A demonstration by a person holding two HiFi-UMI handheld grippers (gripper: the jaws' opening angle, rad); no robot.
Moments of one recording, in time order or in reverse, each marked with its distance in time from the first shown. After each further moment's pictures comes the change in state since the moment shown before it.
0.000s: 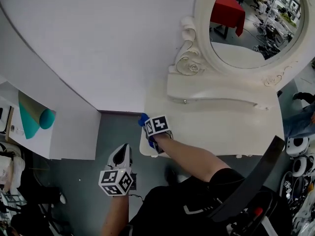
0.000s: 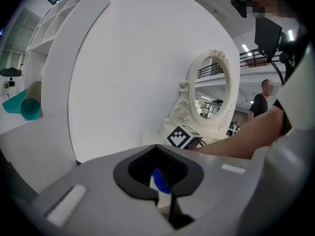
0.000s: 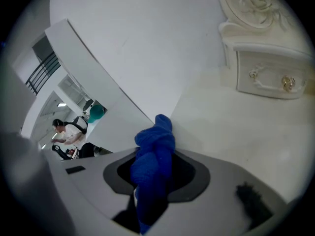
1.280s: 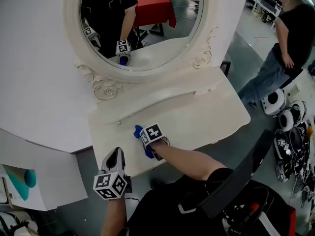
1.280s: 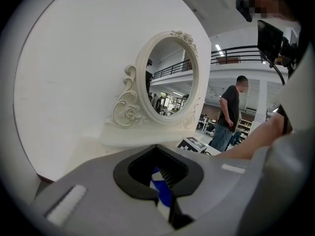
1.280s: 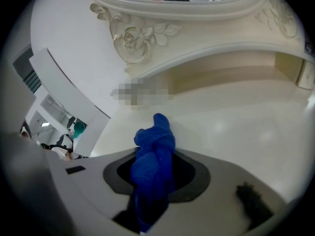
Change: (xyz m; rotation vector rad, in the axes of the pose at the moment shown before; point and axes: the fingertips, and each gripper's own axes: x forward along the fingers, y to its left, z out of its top) left arm 0.116 -0.228 0.014 0.141 0.045 -0.311; right arm -0.177 -0.224 -0.049 0.182 -0.086 -0.154
